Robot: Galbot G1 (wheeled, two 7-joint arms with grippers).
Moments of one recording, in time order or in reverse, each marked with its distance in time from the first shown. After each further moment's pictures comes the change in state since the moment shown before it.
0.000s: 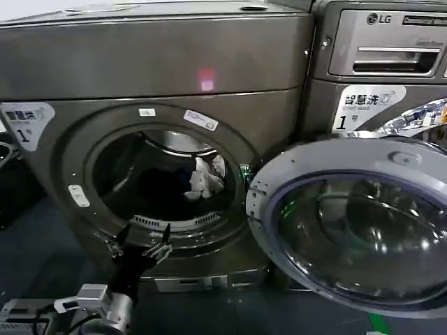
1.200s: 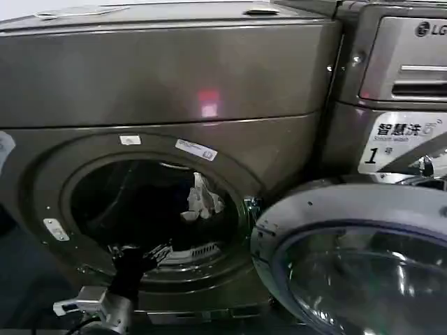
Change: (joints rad) left arm -0.032 -0.009 -0.002 0.019 0.005 -0.046 0.025; right arm 0.001 0.013 0.008 0.024 0.000 -0.002 -0.003
